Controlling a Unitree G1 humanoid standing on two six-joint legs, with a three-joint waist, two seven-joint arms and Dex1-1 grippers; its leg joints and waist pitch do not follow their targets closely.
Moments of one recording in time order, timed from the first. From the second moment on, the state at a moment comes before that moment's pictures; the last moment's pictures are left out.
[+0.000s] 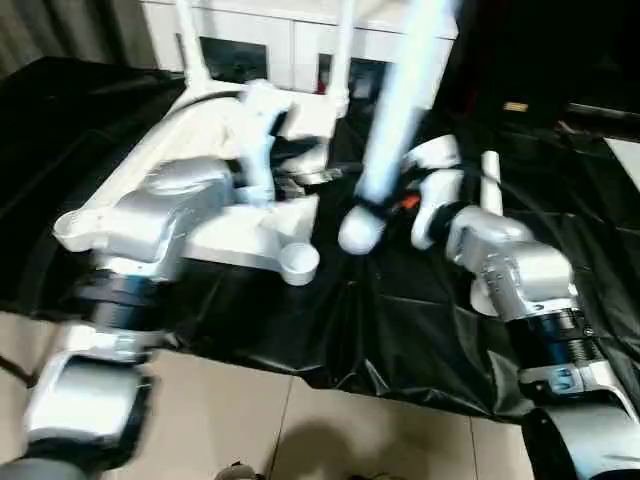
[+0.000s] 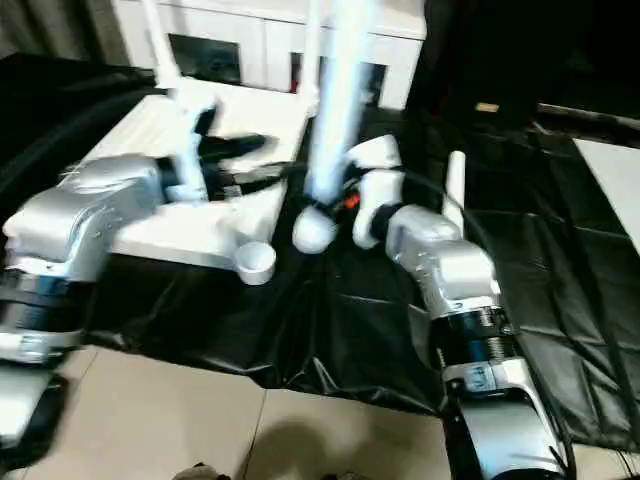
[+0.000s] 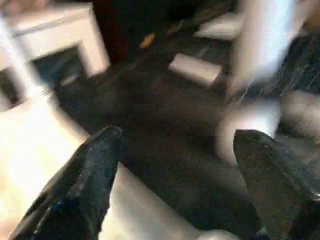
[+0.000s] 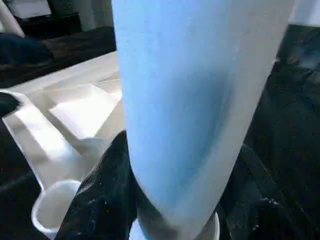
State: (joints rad) left arm -0.72 0.48 -0.13 0.30 -0.19 0.35 -0.77; right arm -0.62 -0.27 -0.01 0.25 0.28 0.49 0.56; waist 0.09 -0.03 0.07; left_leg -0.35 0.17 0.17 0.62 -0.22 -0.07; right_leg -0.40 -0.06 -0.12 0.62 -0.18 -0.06
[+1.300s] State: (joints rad) left arm -0.17 0.14 0.02 -0.14 -0.04 0.28 -0.12; right arm -0.19 -0.09 0.01 -0.11 0.18 0.44 0.23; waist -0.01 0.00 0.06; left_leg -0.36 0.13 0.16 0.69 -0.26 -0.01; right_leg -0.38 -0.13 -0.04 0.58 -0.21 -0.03
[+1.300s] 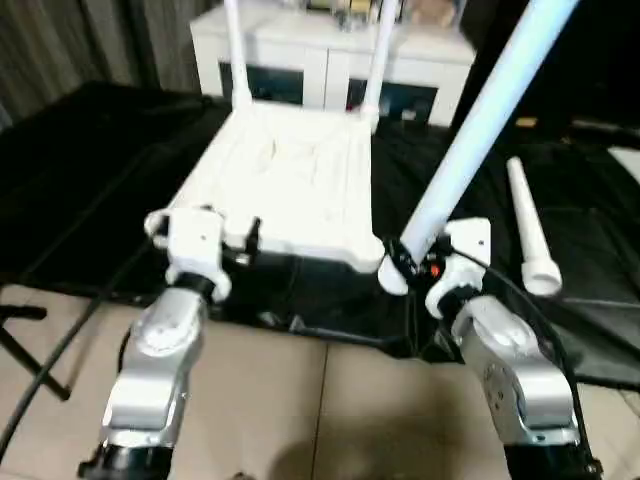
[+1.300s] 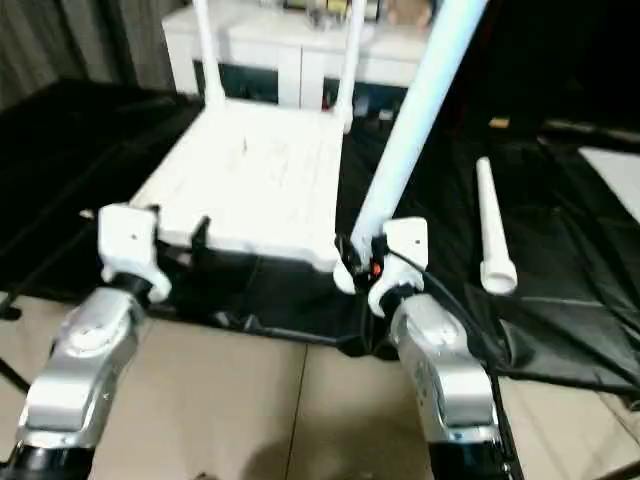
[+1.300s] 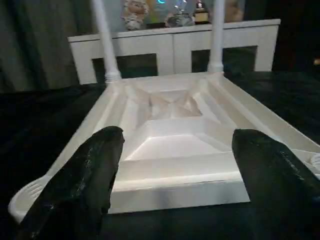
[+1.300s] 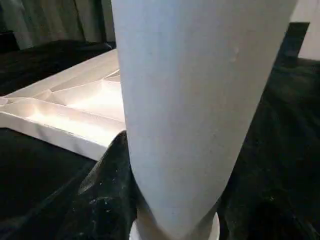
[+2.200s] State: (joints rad) left arm -0.19 0.19 0.04 -0.11 -0.04 0.30 -0.15; right arm -0.17 -0.07 0.01 -0.16 0.22 0.45 0.23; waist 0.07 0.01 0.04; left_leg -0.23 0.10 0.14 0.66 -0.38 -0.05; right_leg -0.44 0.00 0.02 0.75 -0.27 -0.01
